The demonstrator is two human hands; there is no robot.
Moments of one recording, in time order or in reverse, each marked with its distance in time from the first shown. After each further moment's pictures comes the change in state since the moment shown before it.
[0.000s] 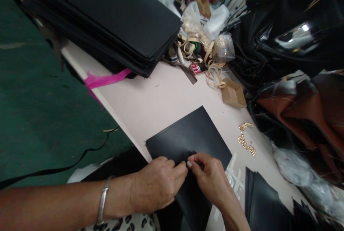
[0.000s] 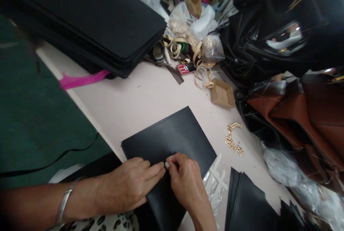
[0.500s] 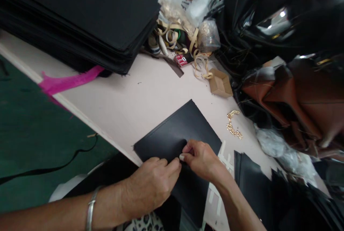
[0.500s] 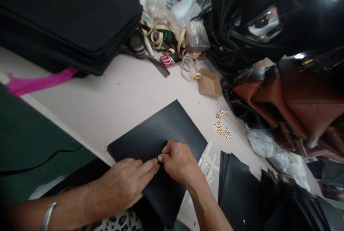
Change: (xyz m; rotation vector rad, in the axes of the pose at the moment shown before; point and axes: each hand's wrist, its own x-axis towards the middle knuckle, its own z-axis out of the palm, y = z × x) left_hand 0.003 -0.002 -0.002 -0.089 -0.110 -0.016; right_hand 0.023 -0.007 -0.008 -0.117 -0.072 0.130
